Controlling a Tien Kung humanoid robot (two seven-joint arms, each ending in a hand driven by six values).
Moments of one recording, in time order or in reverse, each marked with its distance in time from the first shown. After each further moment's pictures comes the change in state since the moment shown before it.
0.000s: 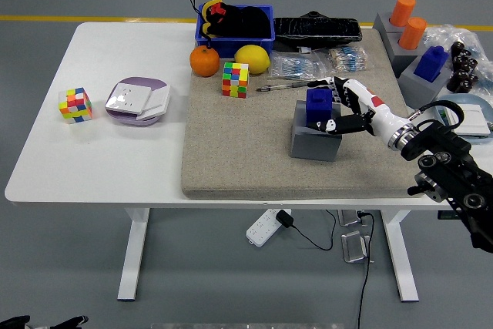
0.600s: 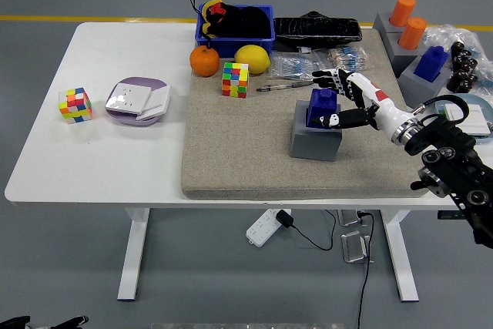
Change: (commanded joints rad) left arm 0.001 -0.002 0.005 0.001 -0.010 0.000 -0.002; right arm 0.005 -0.008 0.033 0.005 -0.015 0.006 -0.003
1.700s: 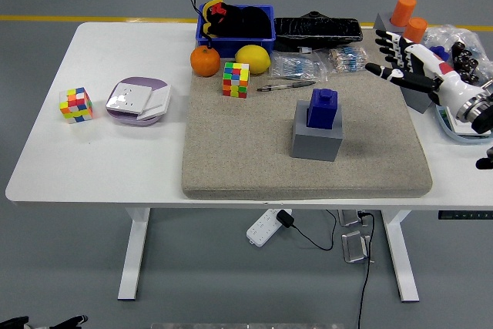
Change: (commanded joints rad) left arm 0.001 0.001 0.022 0.001 -0.043 -0.001 -0.011; right arm -0.089 -0.193 0.301 0.164 -0.156 0.093 -0.105
